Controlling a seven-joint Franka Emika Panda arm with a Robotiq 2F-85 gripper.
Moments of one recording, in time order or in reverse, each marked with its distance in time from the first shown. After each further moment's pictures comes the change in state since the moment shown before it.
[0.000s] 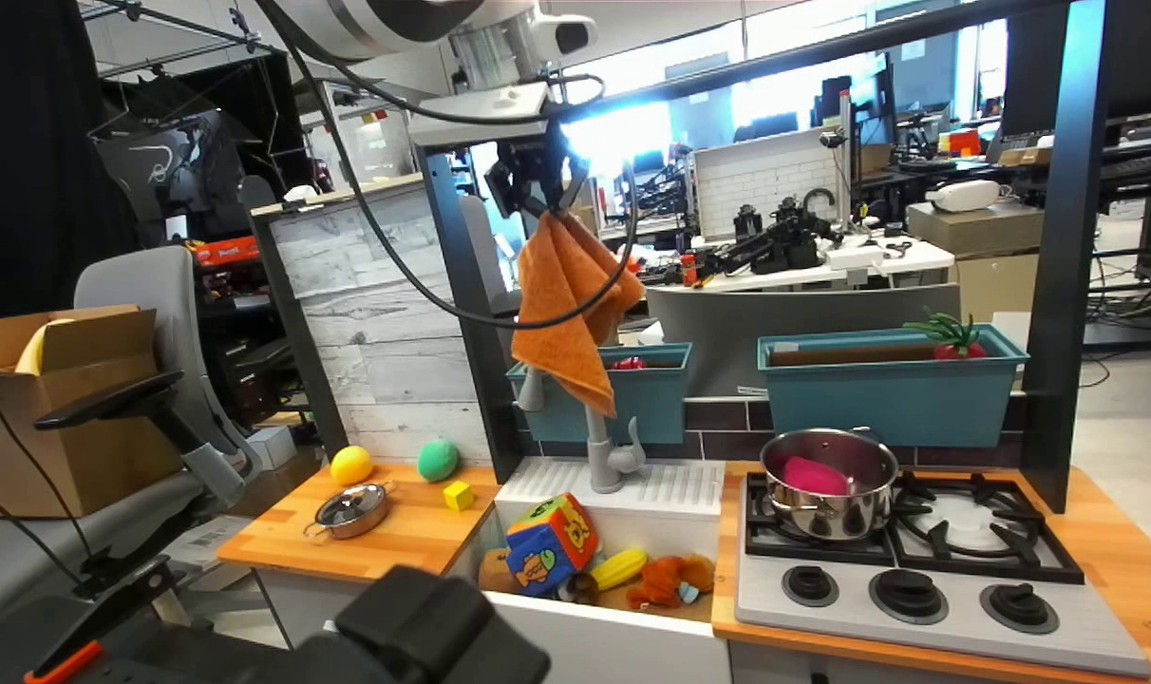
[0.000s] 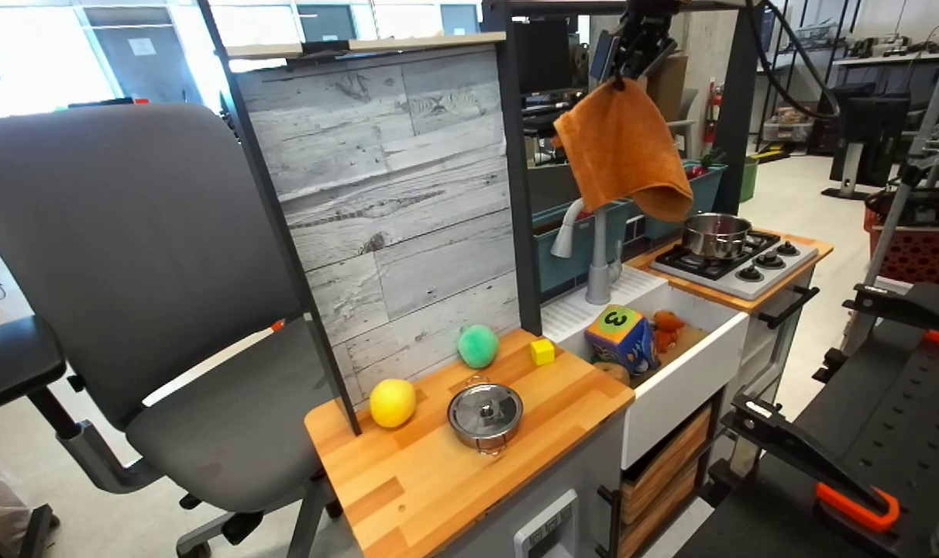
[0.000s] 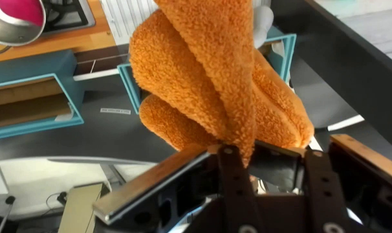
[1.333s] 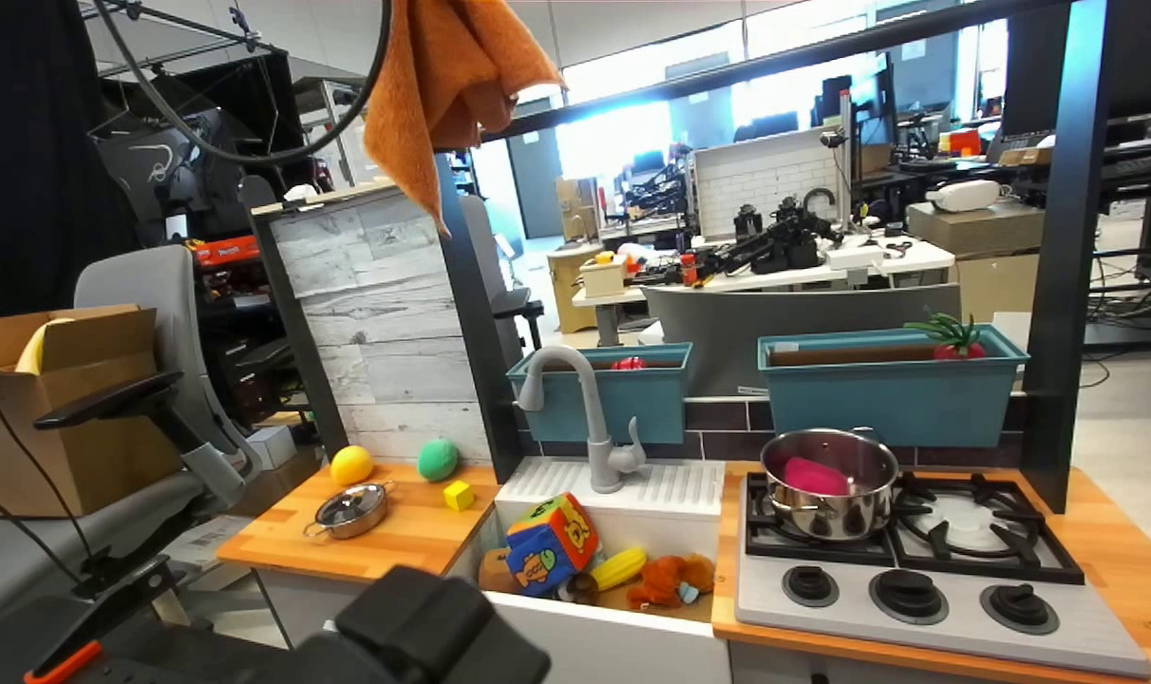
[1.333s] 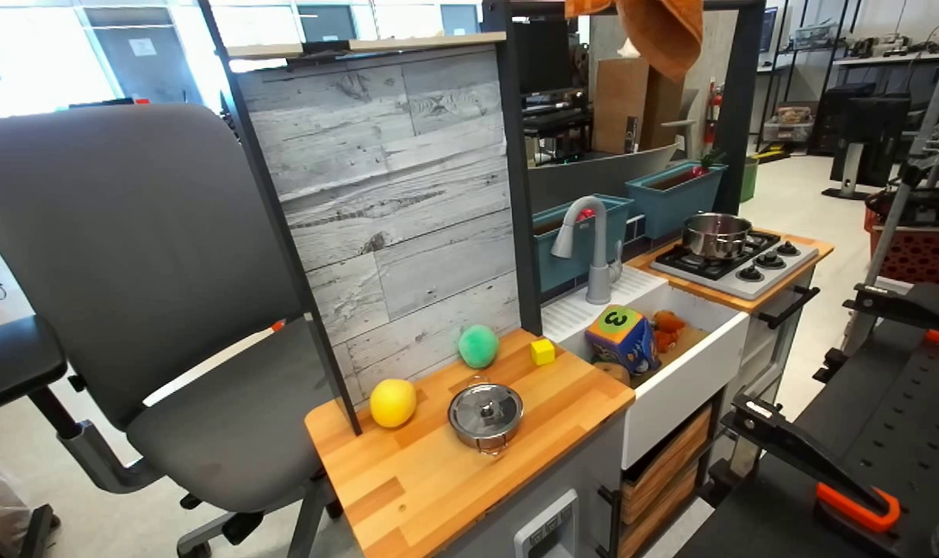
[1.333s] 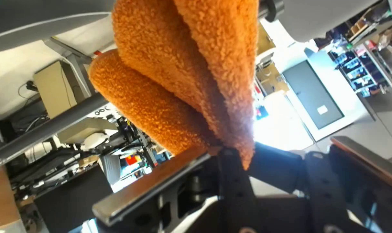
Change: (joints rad) arm 0.017 -0.633 0.081 -0.384 1.256 0.266 -0.750
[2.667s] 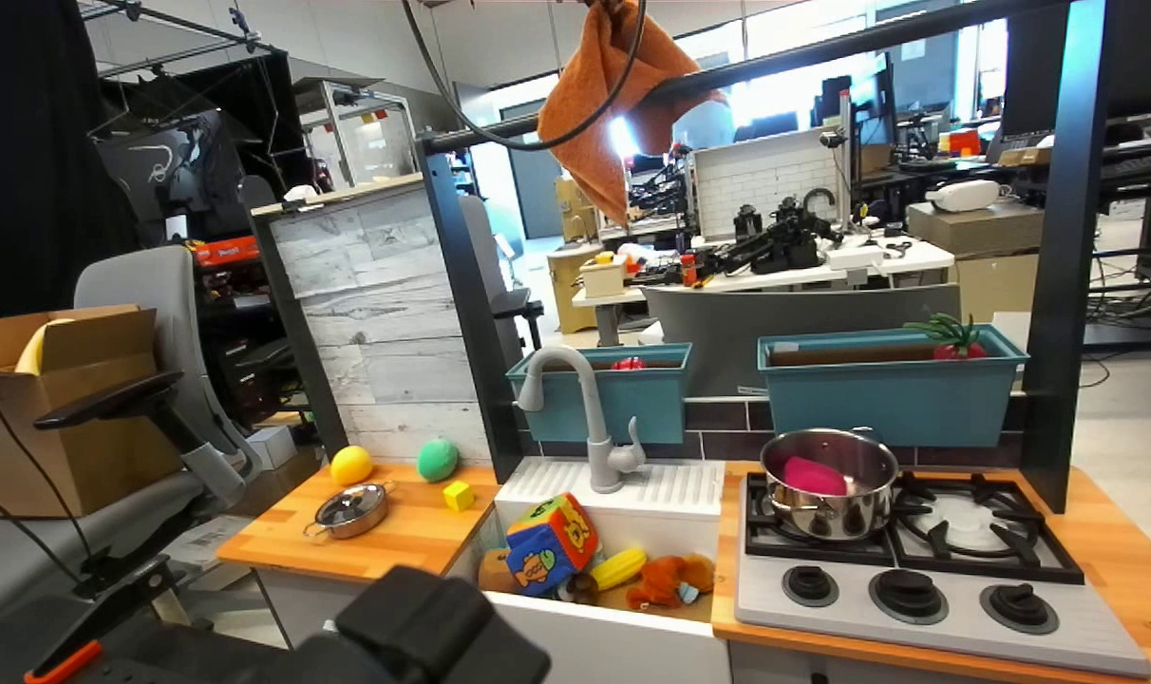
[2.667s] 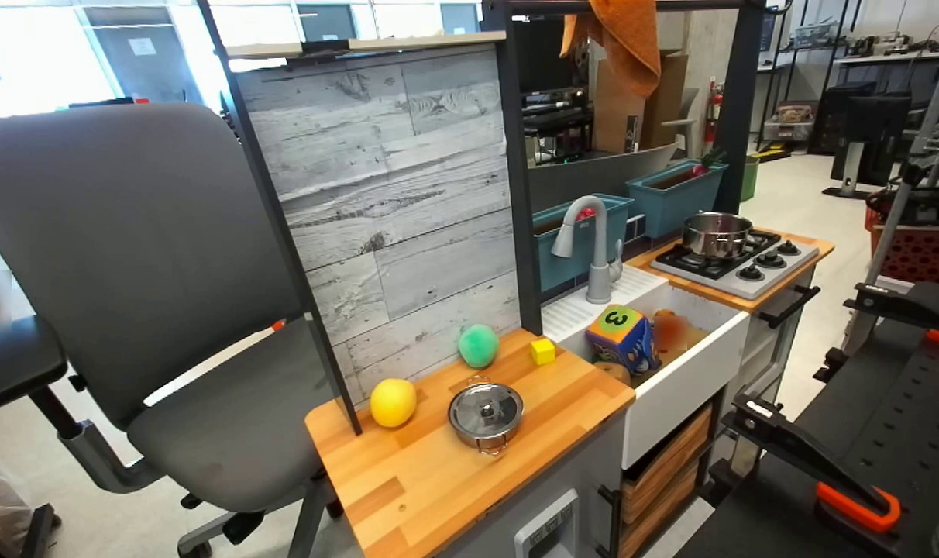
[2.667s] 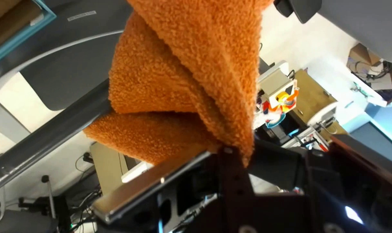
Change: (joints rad) arm -0.005 0.659 -0.237 0.829 -0.894 -0.508 0.868
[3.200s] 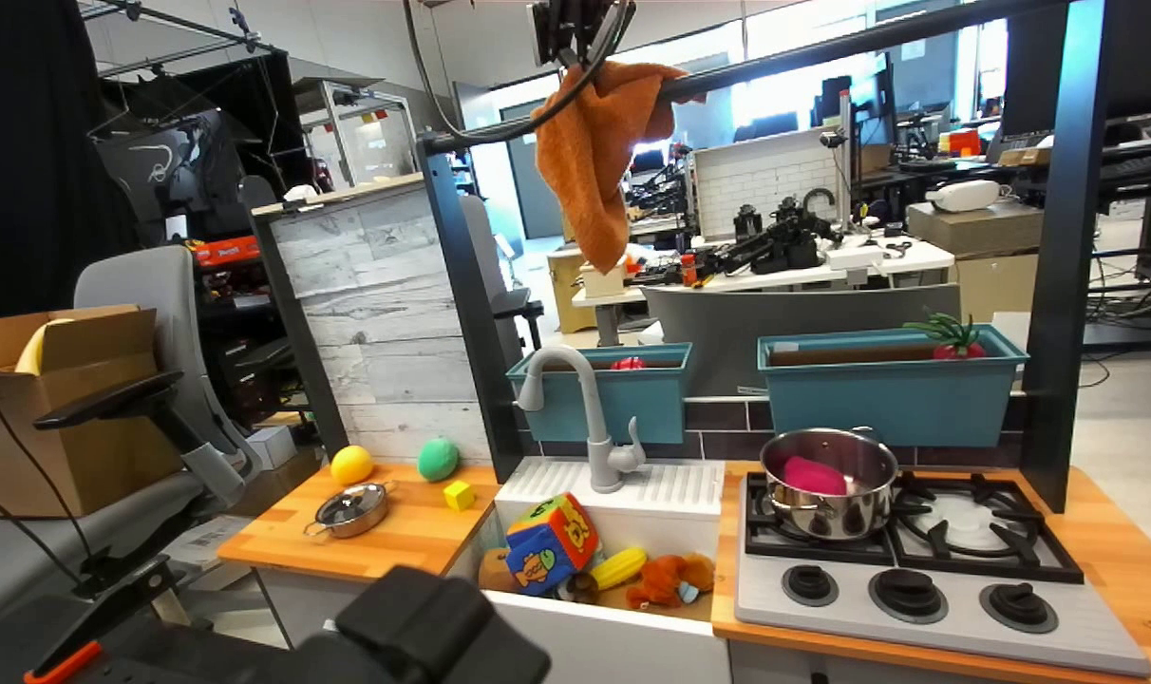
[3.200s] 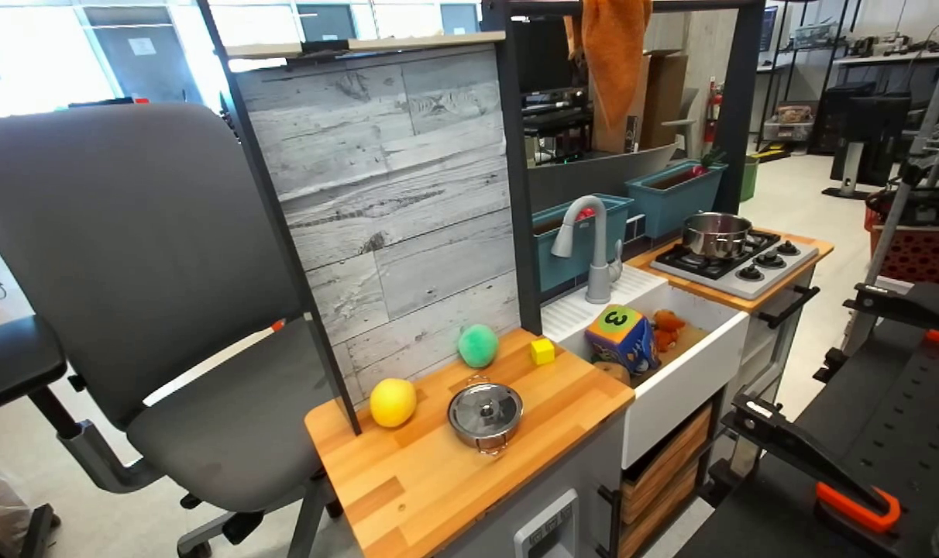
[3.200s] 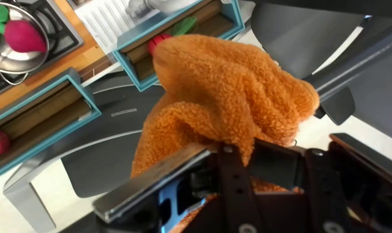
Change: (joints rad) arm -0.004 0.145 0.001 0.240 -0.218 -0.448 0.158
